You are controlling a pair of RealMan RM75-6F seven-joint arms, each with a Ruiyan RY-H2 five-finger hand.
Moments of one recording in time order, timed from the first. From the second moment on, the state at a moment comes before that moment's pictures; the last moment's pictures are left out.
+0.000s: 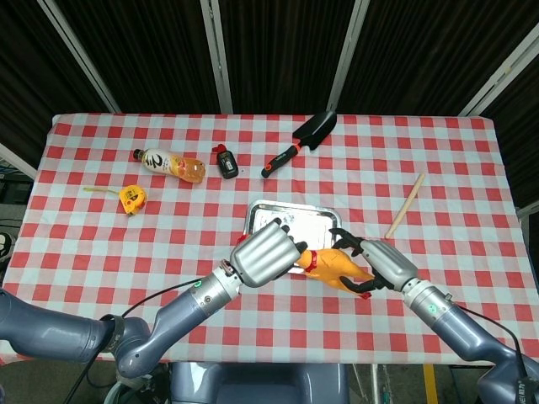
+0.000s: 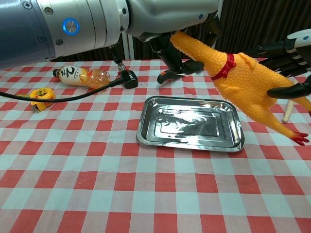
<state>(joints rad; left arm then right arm) -1.19 -1.44 -0.16 -1.92 1.06 1.09 0.98 0.62 -0.91 0.16 -1.97 -1.36 0.73 0.45</state>
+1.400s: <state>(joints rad) -1.16 -1.47 -0.16 -1.87 1.17 1.08 0.98 0.63 -1.02 0.17 -1.92 -1.25 0.85 0.32</state>
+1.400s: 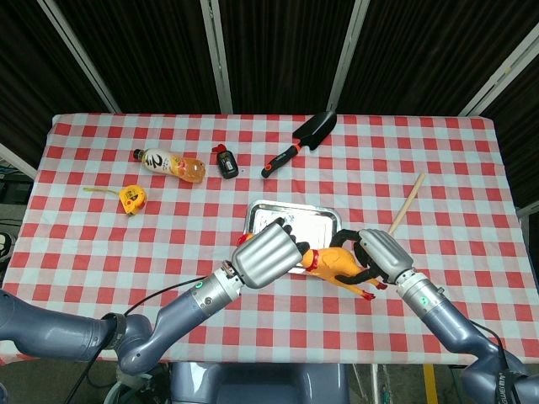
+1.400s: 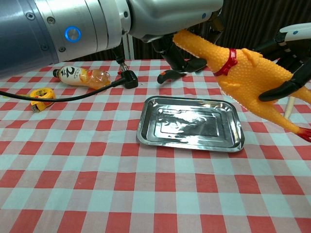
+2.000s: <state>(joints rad) -1.15 -1.47 -0.16 -1.87 1.17 1.06 0.94 0.61 -1.04 0.17 -1.94 -1.22 0.90 0.22</state>
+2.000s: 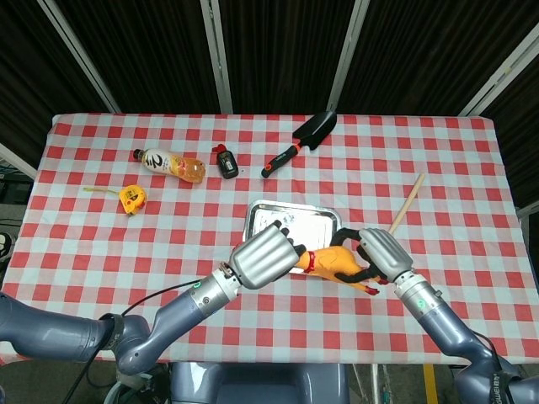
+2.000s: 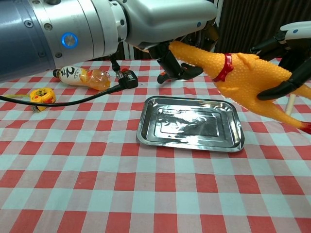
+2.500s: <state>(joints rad) -1.11 -1.48 -0.14 -1.82 1.26 1.08 0.85 0.60 -0.92 0.13 -1.96 -1.40 0.81 0.38</state>
